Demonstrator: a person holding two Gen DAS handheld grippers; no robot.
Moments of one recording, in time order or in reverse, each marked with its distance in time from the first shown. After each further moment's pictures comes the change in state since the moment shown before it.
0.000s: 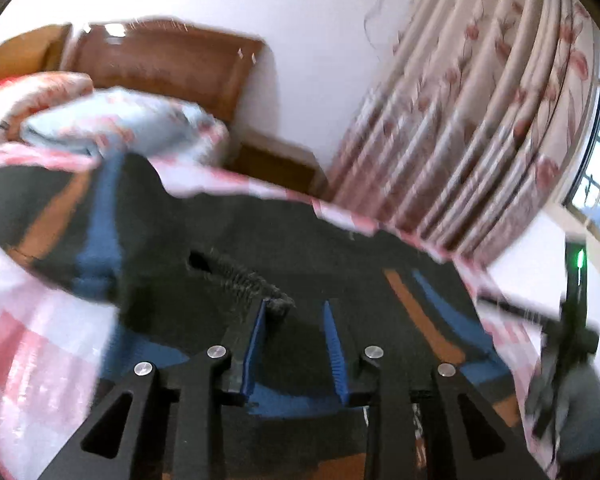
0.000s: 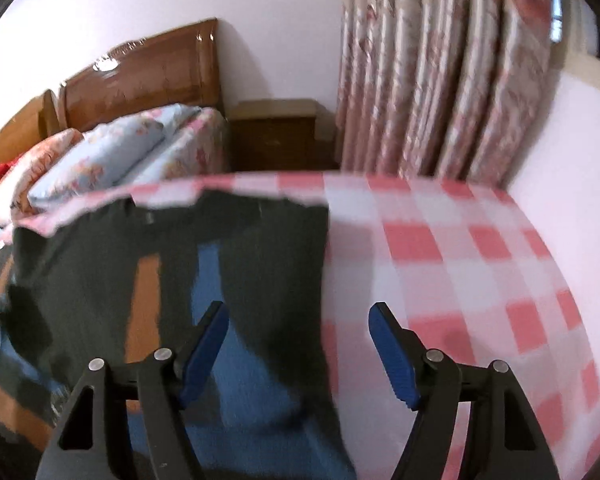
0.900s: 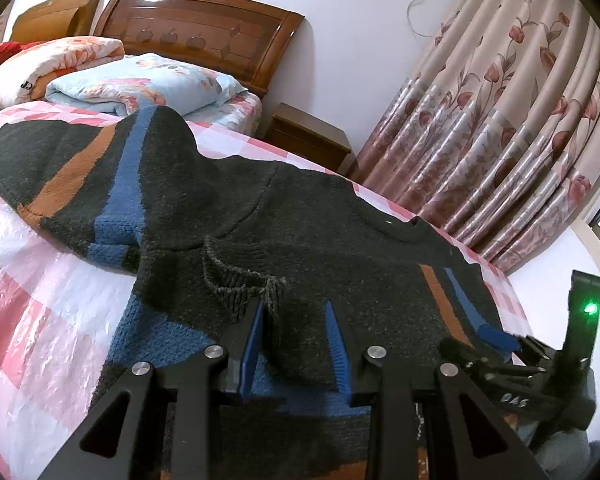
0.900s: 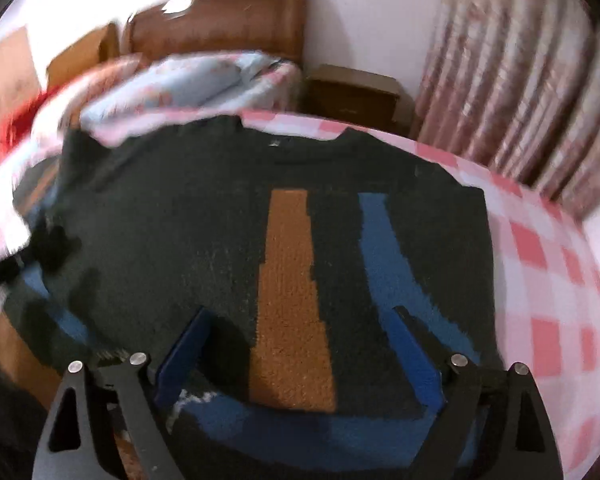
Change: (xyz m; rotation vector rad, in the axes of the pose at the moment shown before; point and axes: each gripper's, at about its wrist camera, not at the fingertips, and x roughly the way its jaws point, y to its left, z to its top) left arm 0.013 0.016 -0.002 -0.107 0.051 0.079; right arm 0.021 0.094 -0.048 -0.183 0.148 0.128
